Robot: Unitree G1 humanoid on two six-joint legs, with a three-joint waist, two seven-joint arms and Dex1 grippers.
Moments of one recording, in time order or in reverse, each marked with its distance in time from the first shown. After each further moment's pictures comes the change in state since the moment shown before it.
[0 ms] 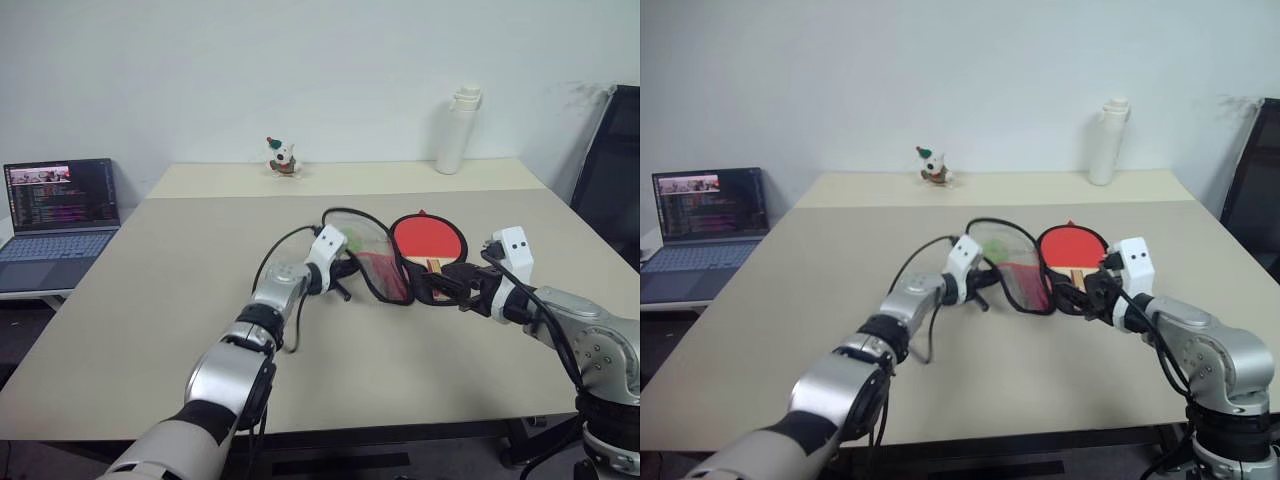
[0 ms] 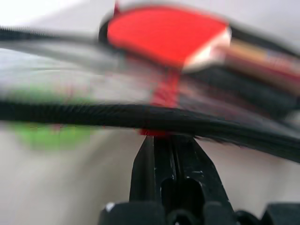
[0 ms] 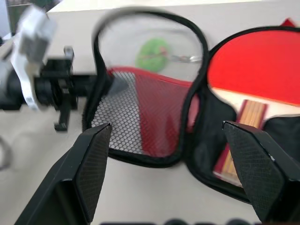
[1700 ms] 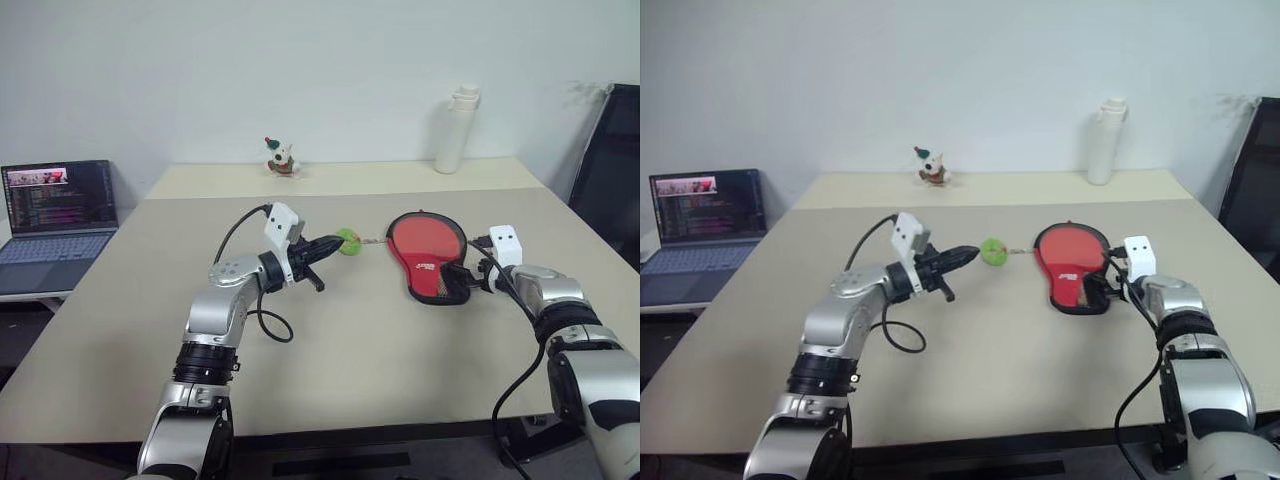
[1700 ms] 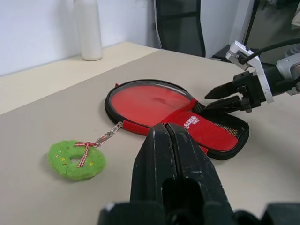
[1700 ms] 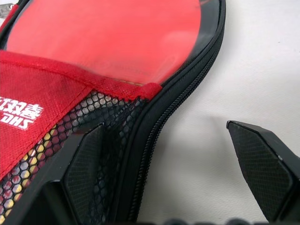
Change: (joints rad) left arm 0.451 0.177 0.130 -1.029 -0.226 0.485 -0.113; right arm -0.572 -0.026 0.236 1.576 -0.556 -0.844 0.233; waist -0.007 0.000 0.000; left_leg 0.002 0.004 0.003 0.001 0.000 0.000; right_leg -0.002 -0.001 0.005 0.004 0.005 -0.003
